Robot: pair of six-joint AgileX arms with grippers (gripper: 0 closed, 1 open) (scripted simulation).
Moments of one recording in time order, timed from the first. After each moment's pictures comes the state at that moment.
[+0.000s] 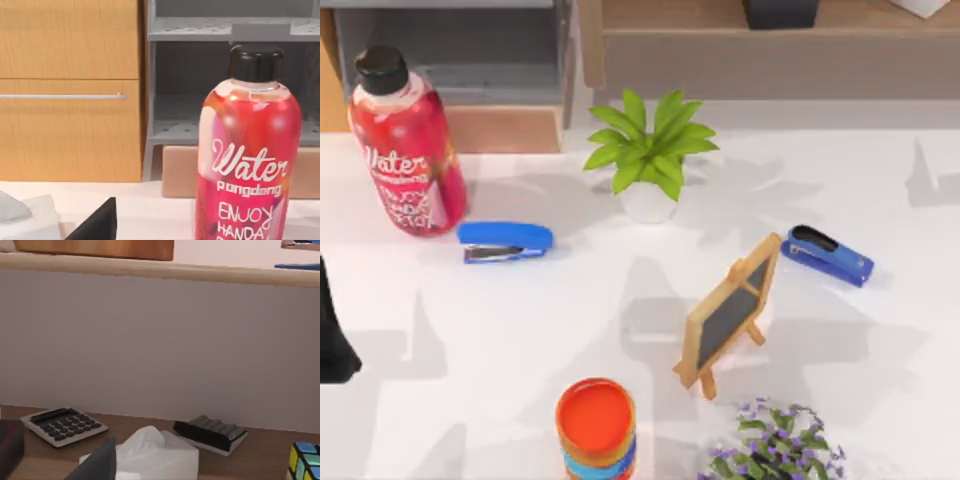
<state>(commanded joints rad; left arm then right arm) 0.00 0.00 0.00 0.00 0.00 0.00 -0.25 1.21 0.63 0.73 -0.32 0.01</state>
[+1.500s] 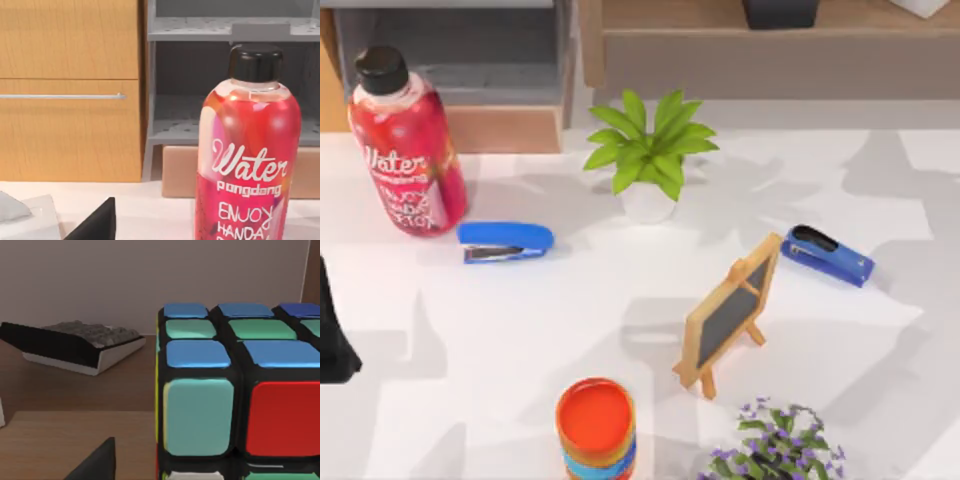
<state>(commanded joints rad) 0.00 0.00 0.00 0.00 0.00 0.00 -0.37 2.12 1.17 0.96 -0.33 0.01</state>
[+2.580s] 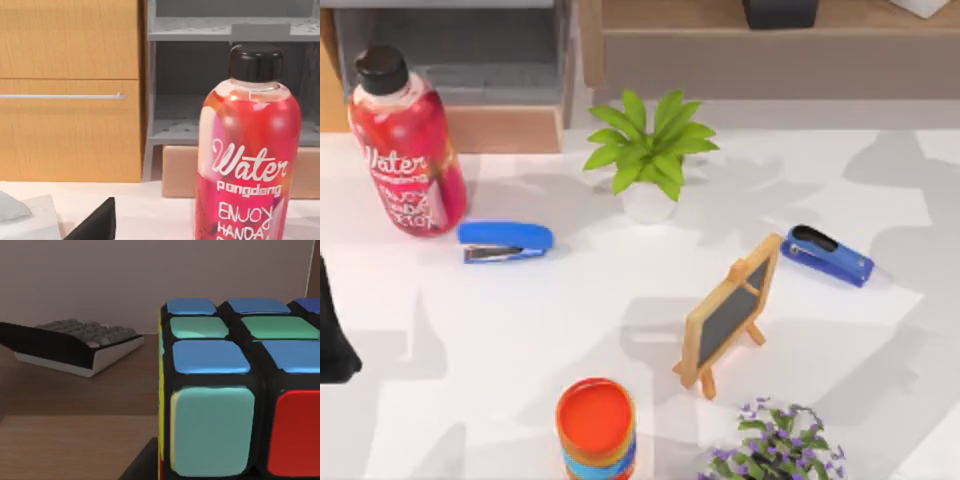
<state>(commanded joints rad) 0.00 0.00 0.00 0.00 0.00 0.00 -0.36 2.16 1.22 0.94 -0.33 0.01</state>
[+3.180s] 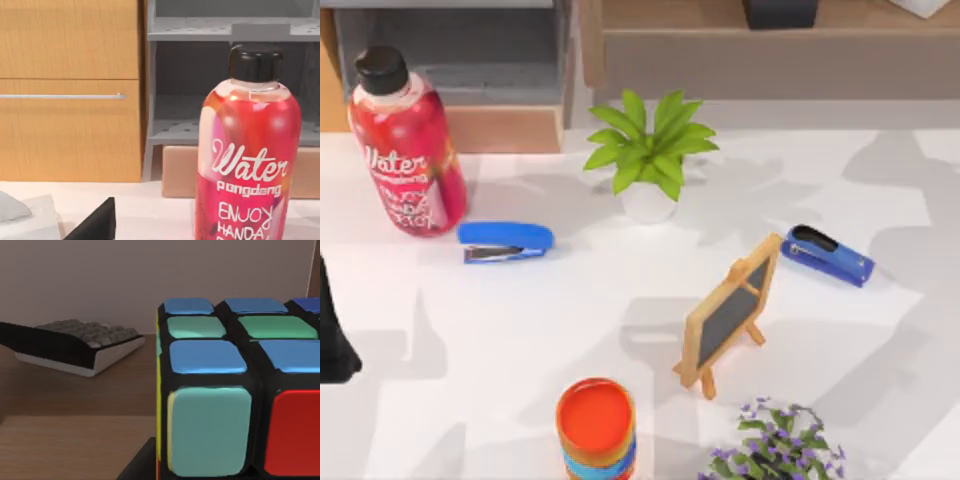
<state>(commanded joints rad) 0.00 0.00 0.00 0.00 0.00 0.00 -0.36 2.16 1.22 0.94 -0.33 0.01</state>
